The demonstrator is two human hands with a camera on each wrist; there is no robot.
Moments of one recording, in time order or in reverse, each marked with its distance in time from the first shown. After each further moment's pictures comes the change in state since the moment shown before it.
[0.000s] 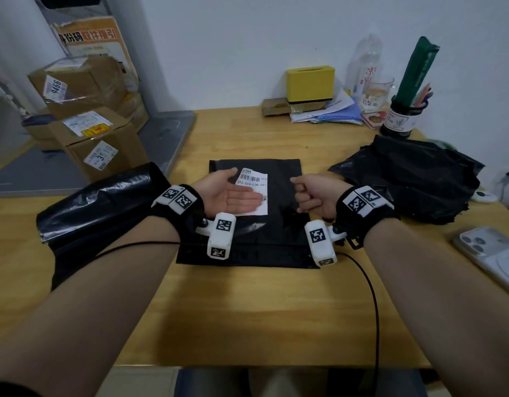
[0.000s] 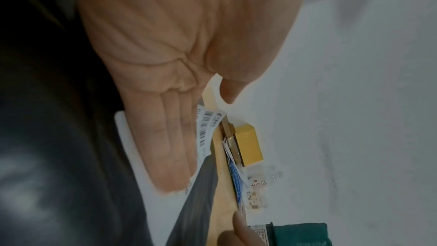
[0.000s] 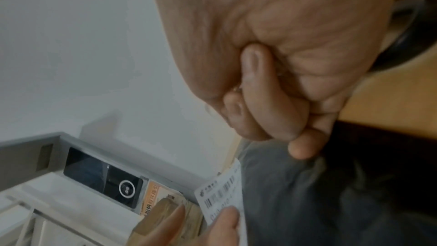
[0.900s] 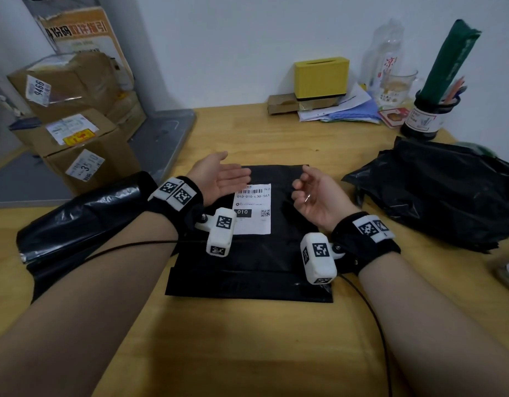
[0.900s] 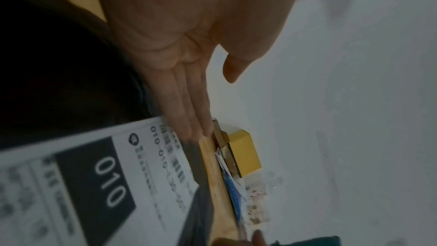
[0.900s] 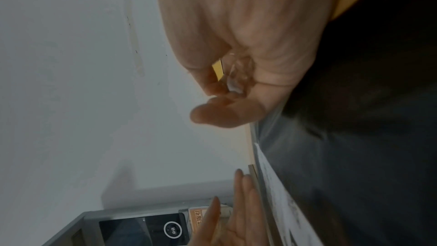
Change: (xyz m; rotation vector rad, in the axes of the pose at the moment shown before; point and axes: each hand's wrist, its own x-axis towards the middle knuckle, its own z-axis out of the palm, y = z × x) left_hand 0.052 0.043 -0.014 -0.117 0.190 0.218; right_hand 0.045 0.001 0.005 0.732 -0.030 -0.129
